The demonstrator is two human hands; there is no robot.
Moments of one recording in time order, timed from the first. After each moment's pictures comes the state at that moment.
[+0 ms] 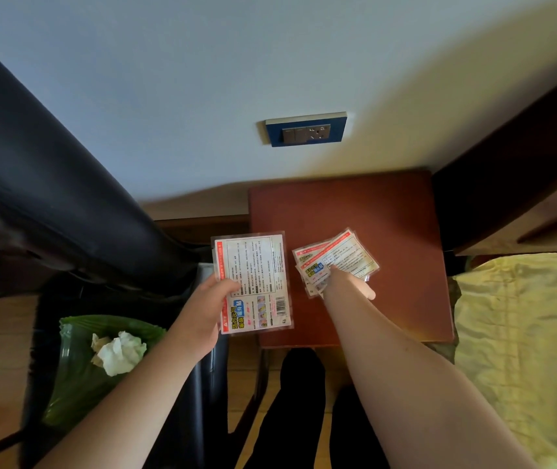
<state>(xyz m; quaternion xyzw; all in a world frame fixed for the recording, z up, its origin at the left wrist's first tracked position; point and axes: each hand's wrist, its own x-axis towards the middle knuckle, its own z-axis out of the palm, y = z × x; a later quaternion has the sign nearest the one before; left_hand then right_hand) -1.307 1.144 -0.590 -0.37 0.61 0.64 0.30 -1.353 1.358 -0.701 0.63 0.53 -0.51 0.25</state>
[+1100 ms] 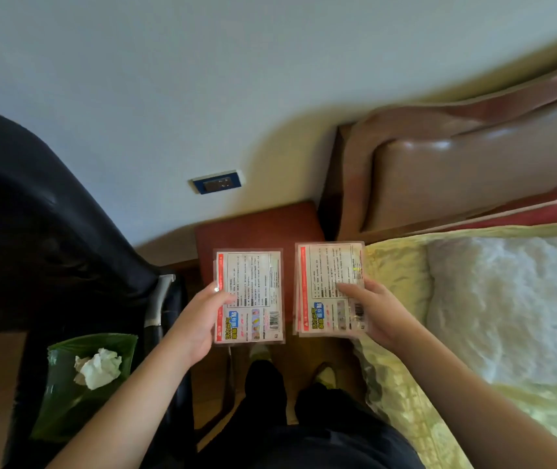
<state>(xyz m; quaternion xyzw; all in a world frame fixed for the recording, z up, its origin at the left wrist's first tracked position) -1.223 1.281 -0.401 -0.25 0.62 0.66 0.35 -1.197 1.583 -0.425 0.29 0.48 -0.78 0.27</state>
